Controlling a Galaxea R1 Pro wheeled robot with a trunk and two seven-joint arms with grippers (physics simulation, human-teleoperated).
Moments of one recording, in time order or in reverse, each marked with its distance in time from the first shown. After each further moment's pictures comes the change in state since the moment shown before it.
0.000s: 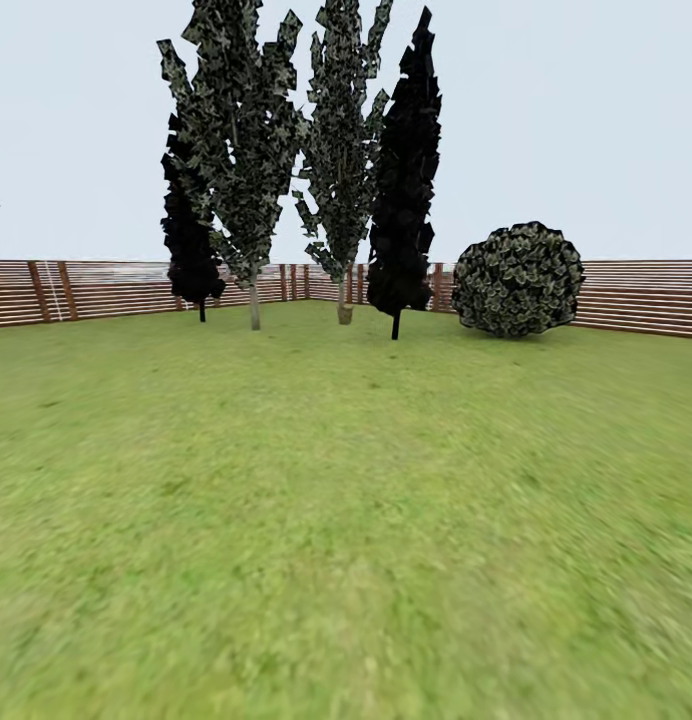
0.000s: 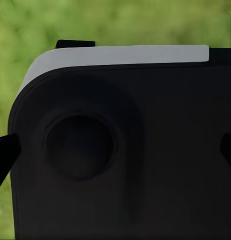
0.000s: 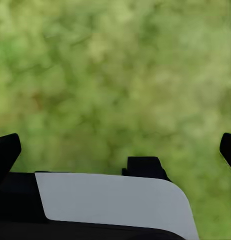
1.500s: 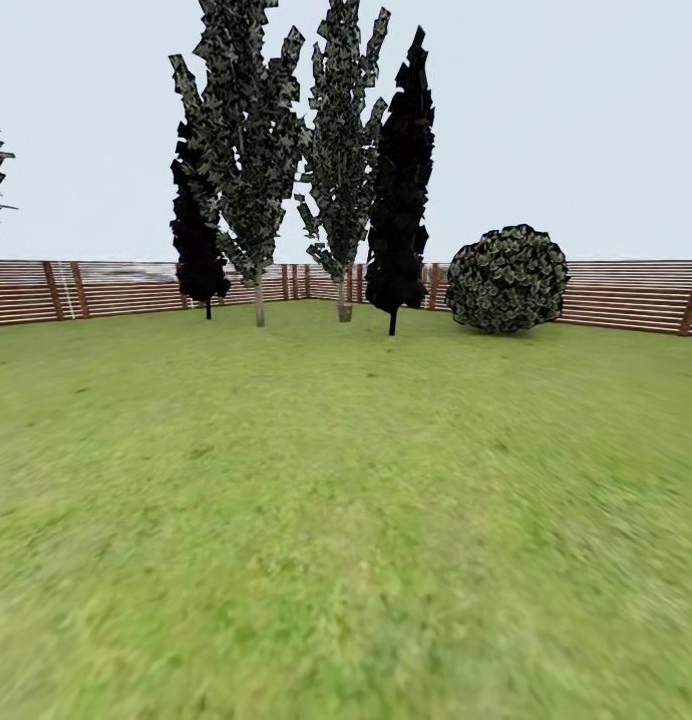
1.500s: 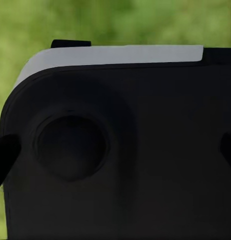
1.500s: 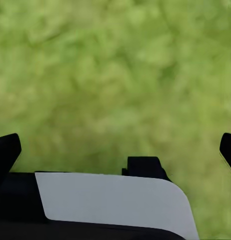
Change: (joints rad) left arm 0.000 -0.006 0.000 0.000 0.000 0.000 -0.002; right arm 0.000 0.000 0.000 0.000 0.000 0.000 0.000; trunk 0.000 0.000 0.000
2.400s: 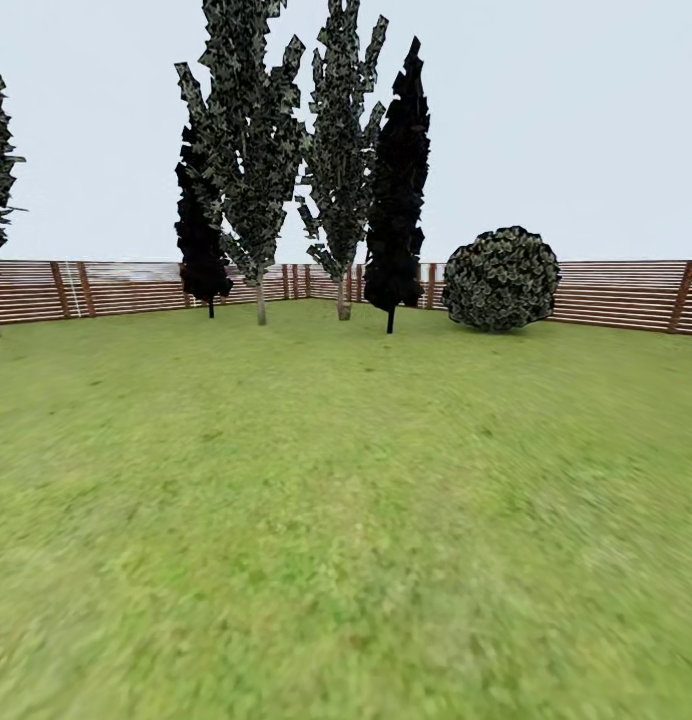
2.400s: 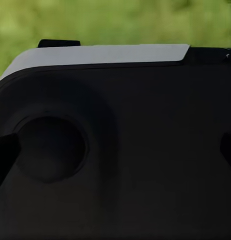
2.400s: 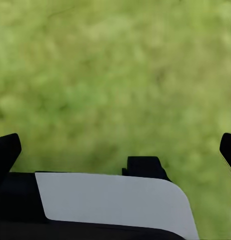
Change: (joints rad) left arm 0.000 -0.017 0.000 -0.001 -0.001 0.000 -0.001; right arm 0.000 0.000 0.000 0.000 0.000 0.000 0.000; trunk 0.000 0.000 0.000
